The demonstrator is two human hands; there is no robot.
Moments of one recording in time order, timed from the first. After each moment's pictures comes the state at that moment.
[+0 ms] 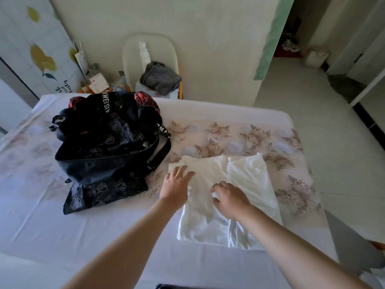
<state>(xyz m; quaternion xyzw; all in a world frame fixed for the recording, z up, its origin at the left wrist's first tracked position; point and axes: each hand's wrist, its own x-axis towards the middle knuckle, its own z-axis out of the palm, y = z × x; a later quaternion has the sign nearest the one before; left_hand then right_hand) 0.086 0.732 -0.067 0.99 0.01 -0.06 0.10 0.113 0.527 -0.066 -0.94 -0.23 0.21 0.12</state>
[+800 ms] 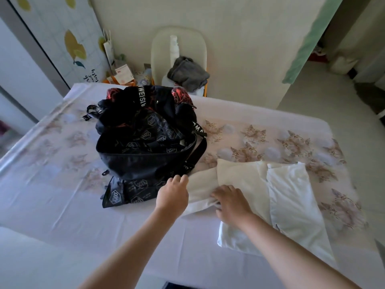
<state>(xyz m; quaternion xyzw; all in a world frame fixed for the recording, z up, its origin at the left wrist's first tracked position) 0.034 0.855 -0.064 0.99 0.11 -0.05 0.08 0.094 0.651 -0.104 -0.94 -0.31 0.14 0.06</state>
